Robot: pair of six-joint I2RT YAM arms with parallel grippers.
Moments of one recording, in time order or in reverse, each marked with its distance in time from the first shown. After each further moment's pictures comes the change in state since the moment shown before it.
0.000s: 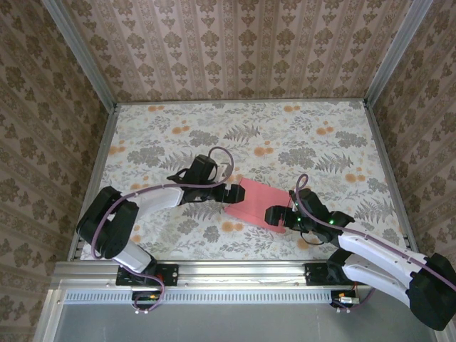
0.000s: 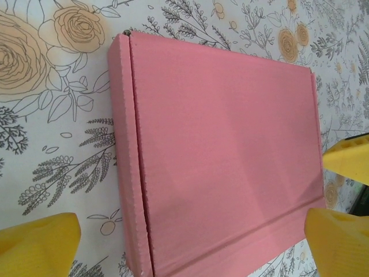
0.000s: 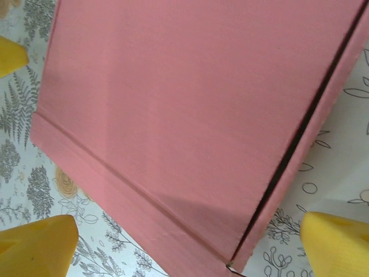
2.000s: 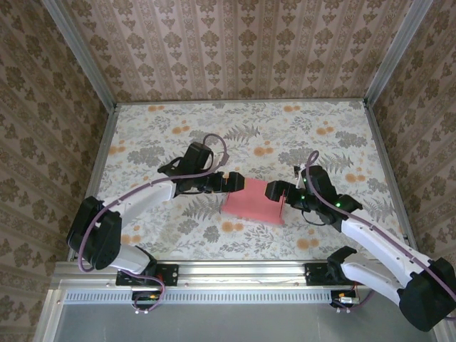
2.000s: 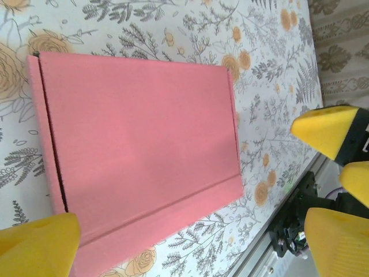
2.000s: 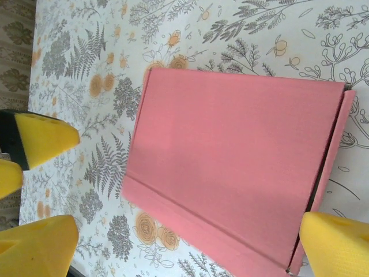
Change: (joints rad) left arm 0.030 -0.123 0.136 -0.224 0.075 -0.106; right arm -0.156 0.059 0.225 -0.043 -0.099 -0.045
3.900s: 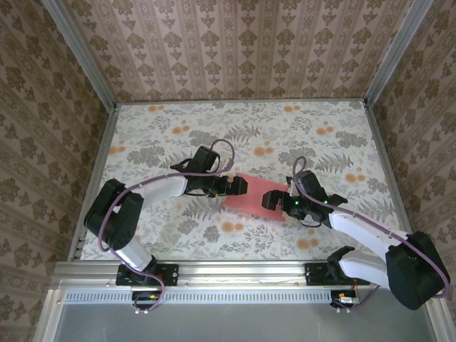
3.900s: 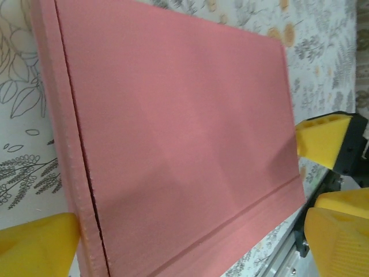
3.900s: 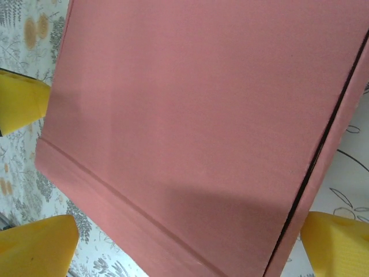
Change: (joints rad) left arm -0.002 0.173 0.000 0.073 0.049 0.028; right arm 0.000 0.163 -0.086 0.090 -0.091 -0.016
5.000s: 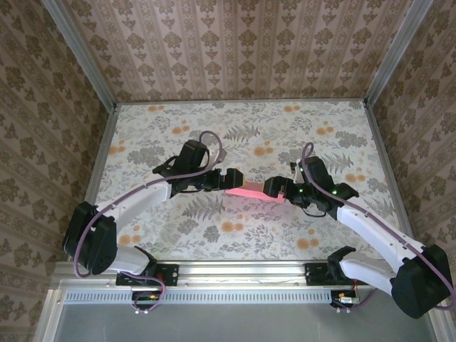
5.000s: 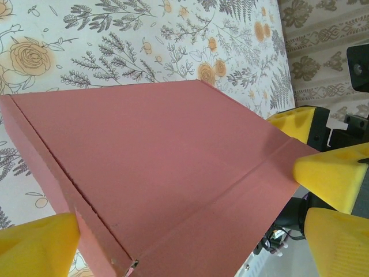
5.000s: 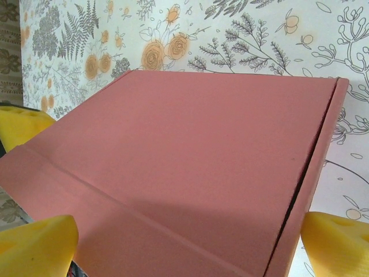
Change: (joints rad) left arm 0.014 -0.221 0.000 -0.067 0.003 -0.077; right arm -0.033 -0.051 0.203 -0.196 -0.008 -0.011
